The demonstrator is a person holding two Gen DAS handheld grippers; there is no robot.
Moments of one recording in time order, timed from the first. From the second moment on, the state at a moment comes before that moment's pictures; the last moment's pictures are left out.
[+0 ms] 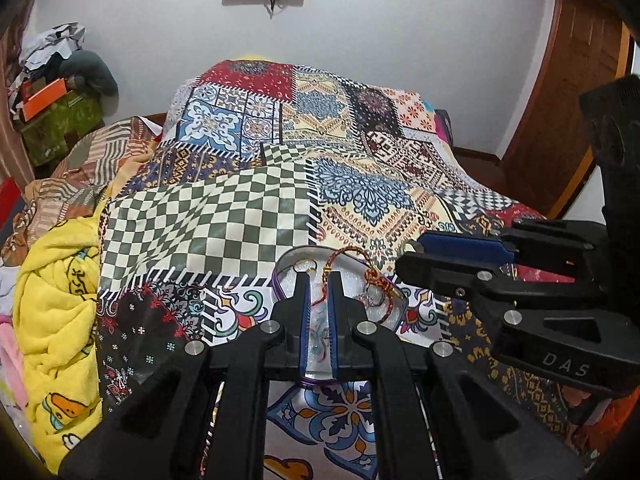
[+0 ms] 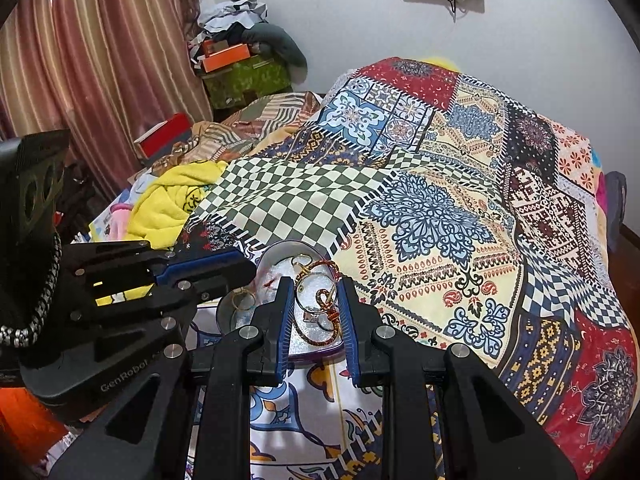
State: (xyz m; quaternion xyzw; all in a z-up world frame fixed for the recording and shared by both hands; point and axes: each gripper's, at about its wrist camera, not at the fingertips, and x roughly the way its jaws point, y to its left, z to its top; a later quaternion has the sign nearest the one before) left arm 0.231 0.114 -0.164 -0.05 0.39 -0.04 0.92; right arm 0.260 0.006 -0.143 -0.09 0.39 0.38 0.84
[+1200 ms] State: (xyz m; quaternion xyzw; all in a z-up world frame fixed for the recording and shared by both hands) left arm 0.216 0.159 -0.180 -0.07 0.39 0.02 0.92; right arm 0.266 0.037 -0.166 -0.11 0.42 0.39 0.81
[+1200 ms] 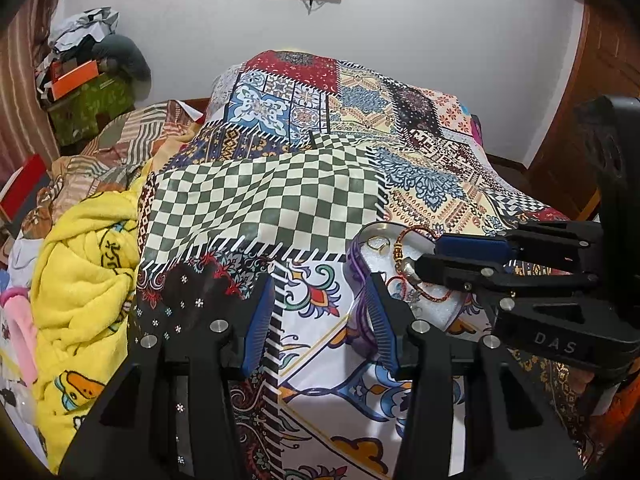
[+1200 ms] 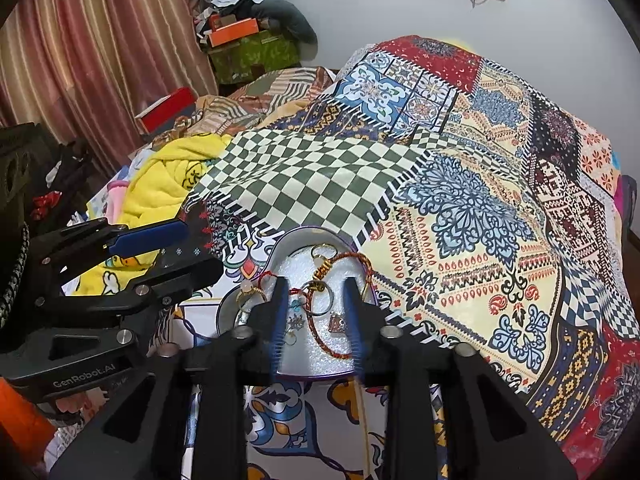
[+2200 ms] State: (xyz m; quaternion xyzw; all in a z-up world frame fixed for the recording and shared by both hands) left arm 0.078 0.105 -0.010 -0.03 0.21 0.02 0.98; right arm 0.124 -0.058 0.012 -0.05 0.19 0.33 0.92
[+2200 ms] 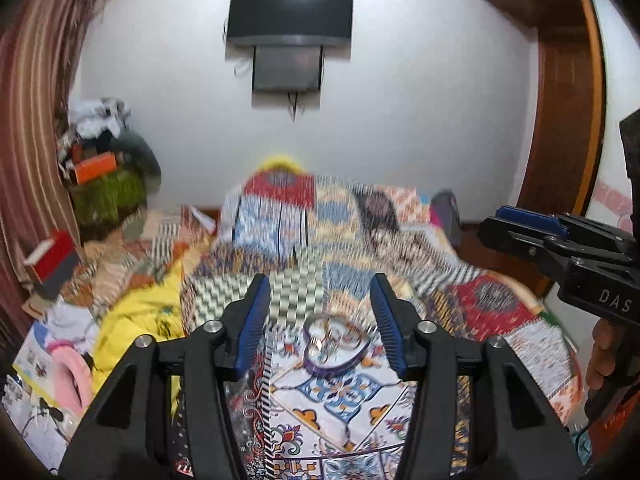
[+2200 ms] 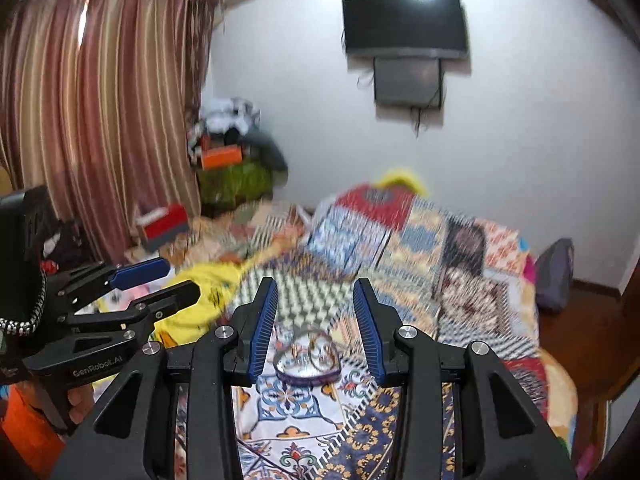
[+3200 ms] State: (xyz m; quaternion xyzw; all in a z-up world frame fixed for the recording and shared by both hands) left arm -0.051 0.067 0.036 -0.02 0.07 0.09 0.99; right arm 0.026 -0.094 0.029 -0.03 0.06 0.23 0.97
